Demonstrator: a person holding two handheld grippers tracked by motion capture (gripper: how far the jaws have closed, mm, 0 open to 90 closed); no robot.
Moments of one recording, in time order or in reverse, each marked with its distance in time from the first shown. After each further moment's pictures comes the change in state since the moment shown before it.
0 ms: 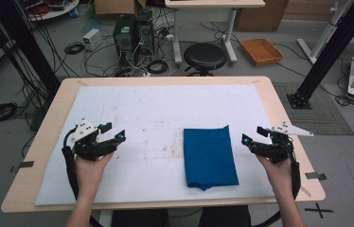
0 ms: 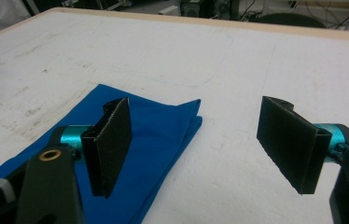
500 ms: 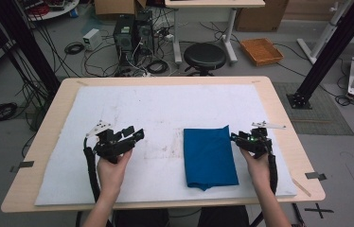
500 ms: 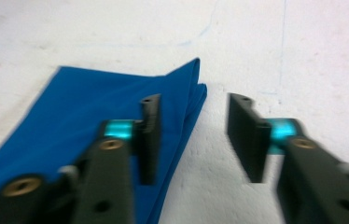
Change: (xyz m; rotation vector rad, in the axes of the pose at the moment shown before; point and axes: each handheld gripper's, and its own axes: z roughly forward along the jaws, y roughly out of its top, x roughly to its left) left arm -0.035 -0.004 0.035 -0.021 -0.127 -0.312; right arm 0.002 -0.016 0.064 0.156 -0.057 0.188
